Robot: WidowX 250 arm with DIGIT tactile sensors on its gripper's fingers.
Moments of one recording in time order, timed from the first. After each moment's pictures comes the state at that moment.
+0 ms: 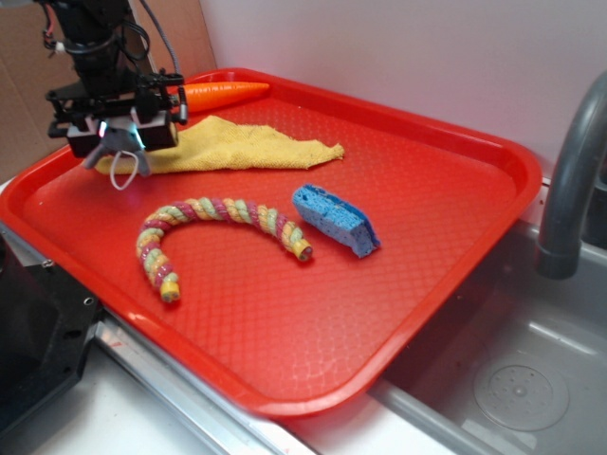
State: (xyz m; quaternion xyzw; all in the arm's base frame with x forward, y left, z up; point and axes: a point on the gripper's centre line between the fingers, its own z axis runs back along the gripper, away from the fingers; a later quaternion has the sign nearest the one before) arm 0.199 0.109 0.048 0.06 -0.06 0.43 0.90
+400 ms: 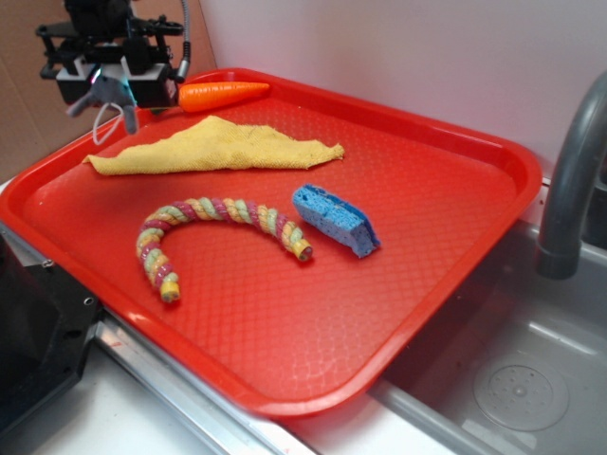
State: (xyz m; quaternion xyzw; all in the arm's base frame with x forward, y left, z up) arm 0.203 0.062 0.106 0.05 -0.04 0.27 0.96
